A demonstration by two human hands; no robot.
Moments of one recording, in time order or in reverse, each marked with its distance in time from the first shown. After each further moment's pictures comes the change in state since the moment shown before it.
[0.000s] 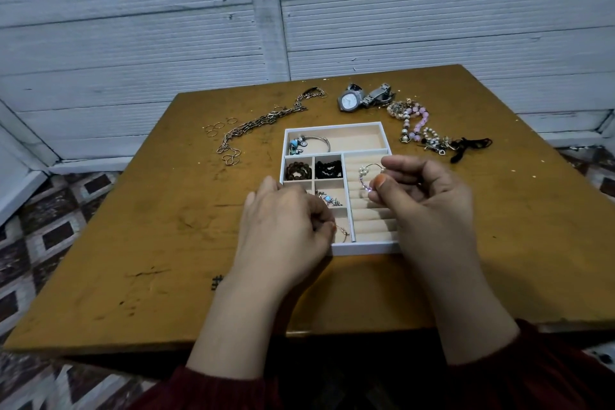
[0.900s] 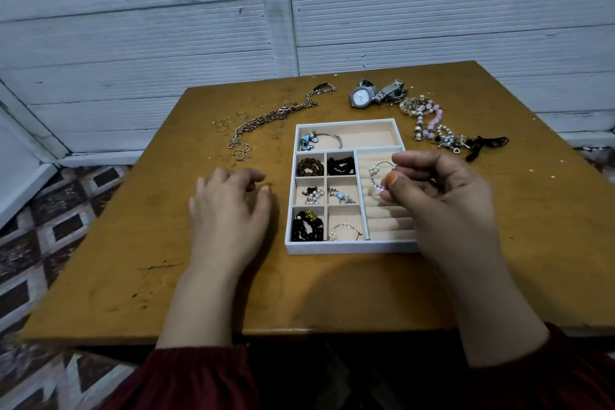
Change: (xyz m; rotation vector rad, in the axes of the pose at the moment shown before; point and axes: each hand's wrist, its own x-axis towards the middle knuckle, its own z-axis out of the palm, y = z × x) left_hand 0.010 -0.070 0.001 -0.024 0.257 -0.240; right_hand 0.001 -0.005 0.001 -0.027 -0.058 0.023
